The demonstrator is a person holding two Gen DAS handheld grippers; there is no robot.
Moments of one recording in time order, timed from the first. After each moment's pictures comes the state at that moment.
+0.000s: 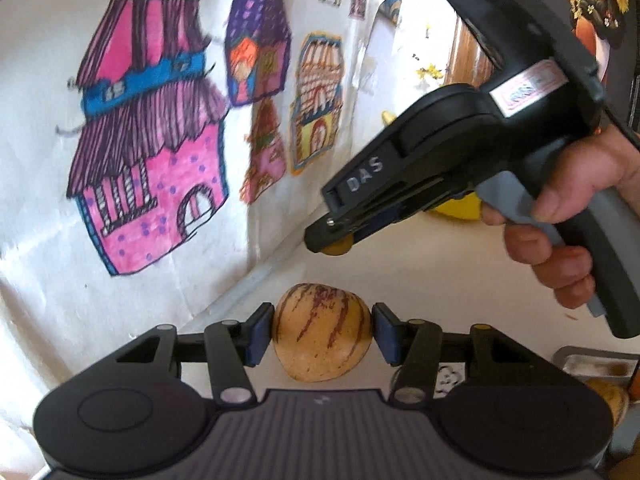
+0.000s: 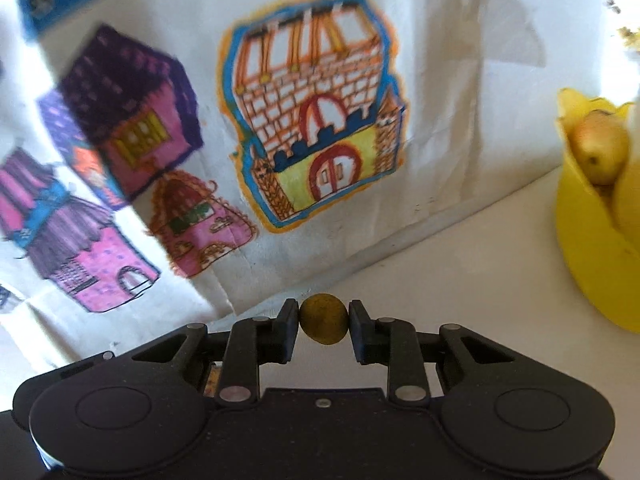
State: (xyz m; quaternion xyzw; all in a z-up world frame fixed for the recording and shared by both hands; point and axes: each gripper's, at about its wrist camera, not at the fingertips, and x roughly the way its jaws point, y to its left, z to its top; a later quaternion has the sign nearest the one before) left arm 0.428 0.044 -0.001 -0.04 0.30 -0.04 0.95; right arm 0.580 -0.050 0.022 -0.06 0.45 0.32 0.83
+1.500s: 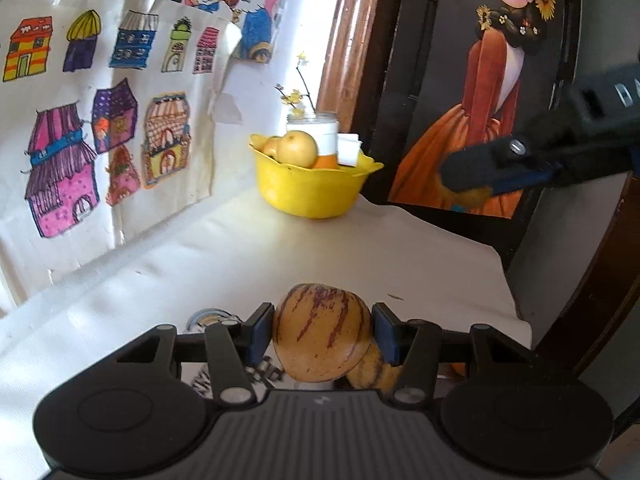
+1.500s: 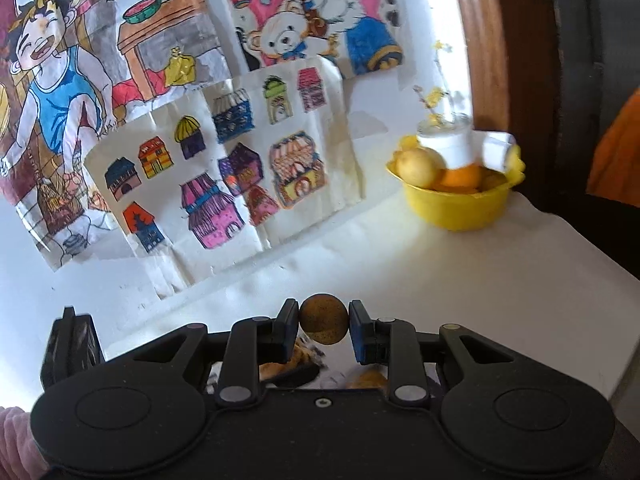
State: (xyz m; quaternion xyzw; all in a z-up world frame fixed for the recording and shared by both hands) left arm 0.323 -0.071 0.041 -0.06 0.27 -0.11 0.95; right arm 0.366 -0.265 0.141 0.03 0.36 0.28 0.89
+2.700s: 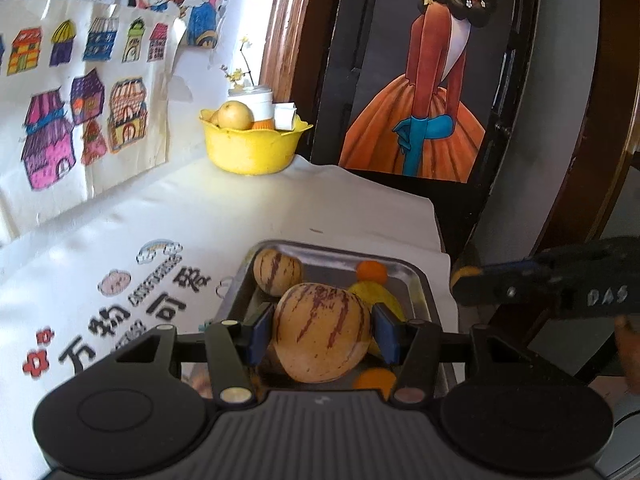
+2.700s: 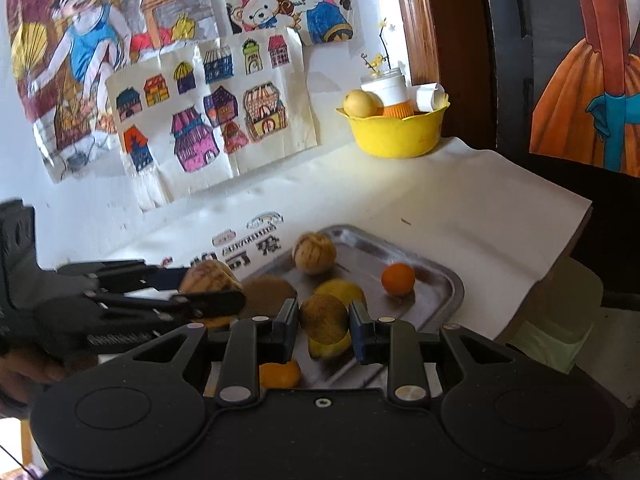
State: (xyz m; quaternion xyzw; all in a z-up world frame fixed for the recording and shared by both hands) left arm 0.222 -0.118 0.038 -0.04 0.30 -0.16 0.94; right arm 0.229 -0.347 0.058 0.01 0.33 0.25 0.91
